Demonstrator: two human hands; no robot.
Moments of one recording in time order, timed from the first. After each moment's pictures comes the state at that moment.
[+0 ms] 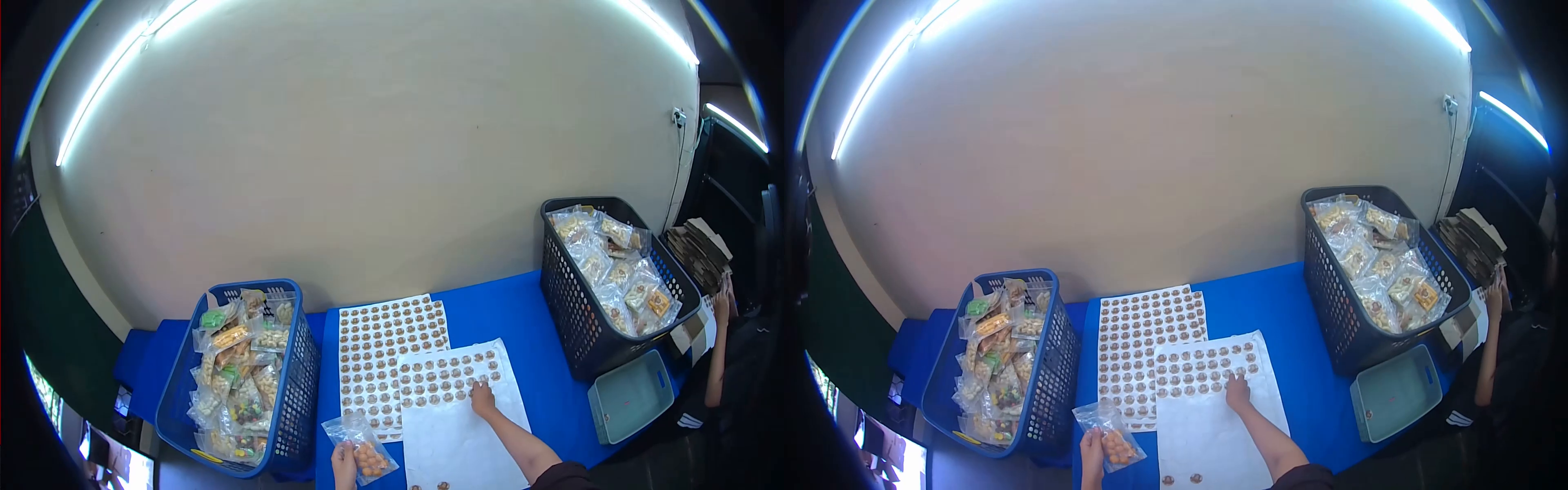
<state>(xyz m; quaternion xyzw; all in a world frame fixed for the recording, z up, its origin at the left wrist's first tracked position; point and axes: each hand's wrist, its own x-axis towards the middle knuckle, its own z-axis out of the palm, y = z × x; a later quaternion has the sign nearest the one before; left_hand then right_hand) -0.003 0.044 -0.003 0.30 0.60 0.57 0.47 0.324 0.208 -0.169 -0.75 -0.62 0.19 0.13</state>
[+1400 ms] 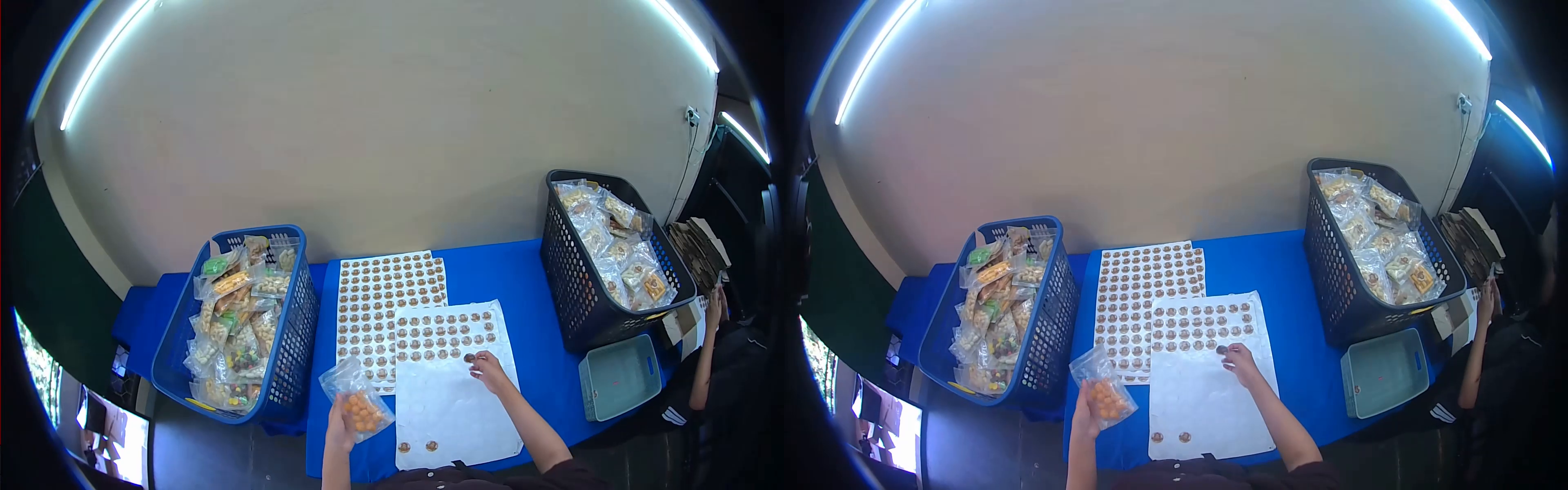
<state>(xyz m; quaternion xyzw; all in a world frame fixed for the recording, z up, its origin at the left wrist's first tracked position) 0.000 0.026 0.021 0.13 0.42 0.60 0.67 0.333 0.139 -0.067 -0.52 -0.24 0.67 0.48</state>
